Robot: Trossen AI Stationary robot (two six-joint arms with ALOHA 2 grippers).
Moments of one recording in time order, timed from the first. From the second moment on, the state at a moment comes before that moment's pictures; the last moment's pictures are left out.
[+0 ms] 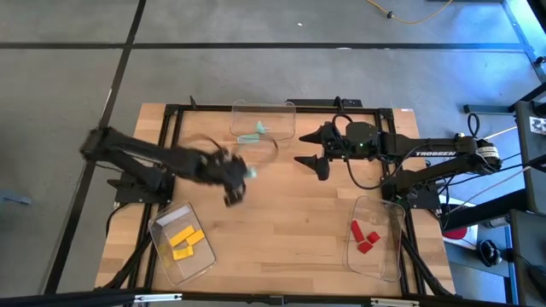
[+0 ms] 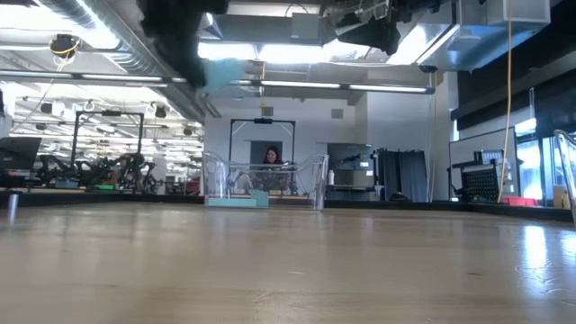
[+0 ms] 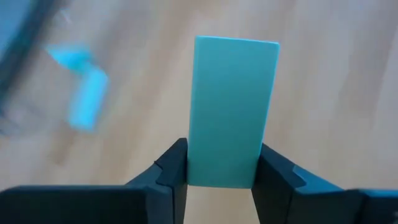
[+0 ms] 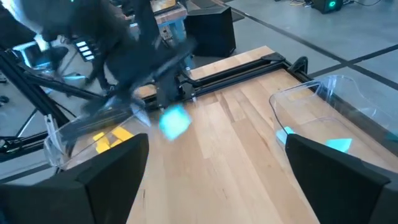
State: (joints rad) left arm -0.17 1.36 1.14 -0.81 -0.36 -0.43; right arm -0.08 1.16 0.93 -0.05 0.05 0.28
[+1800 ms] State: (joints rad) left arm 0.24 1.25 0.77 0.60 0.18 -0.31; right arm -0.12 1.28 0.92 0.31 -0.08 0.35
